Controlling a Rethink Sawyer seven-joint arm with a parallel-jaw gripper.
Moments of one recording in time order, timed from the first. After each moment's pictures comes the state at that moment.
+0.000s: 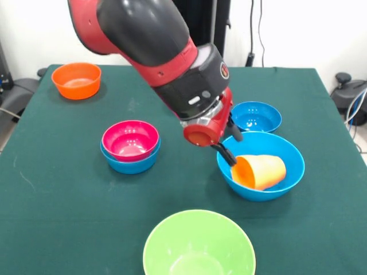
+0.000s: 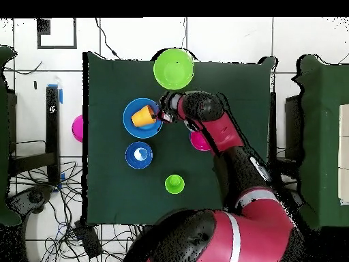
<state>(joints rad) -0.43 -0.42 0.22 1.57 0.60 0.68 2.84</state>
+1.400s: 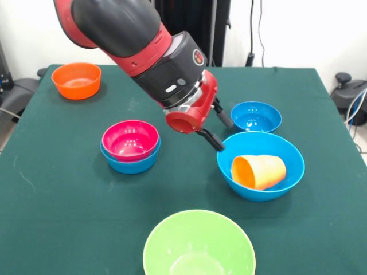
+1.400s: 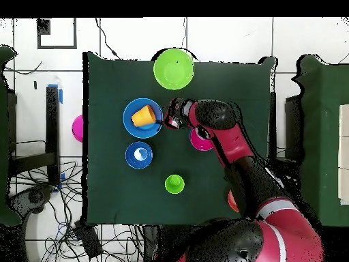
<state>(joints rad) -0.57 -0.45 0.33 1.68 0.60 0.67 2.84</state>
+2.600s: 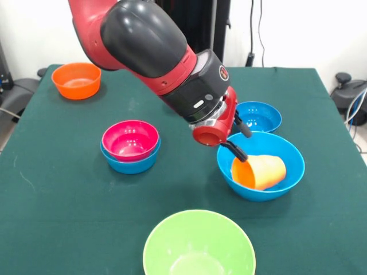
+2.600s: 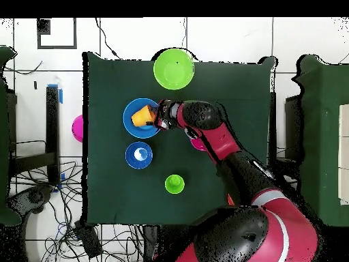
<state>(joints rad) -0.59 -0.37 0.41 1.66 0.50 0.62 2.84</state>
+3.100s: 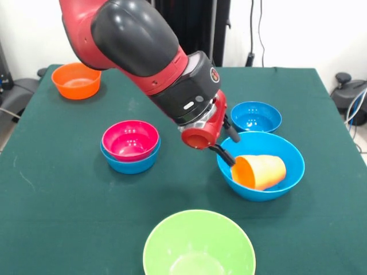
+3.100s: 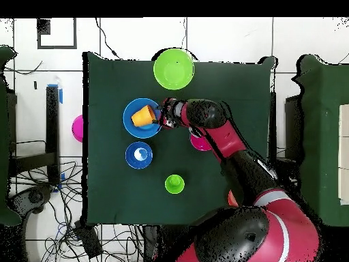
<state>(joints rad) -0.59 -0.37 0.39 1.62 0.46 0.62 2.84</state>
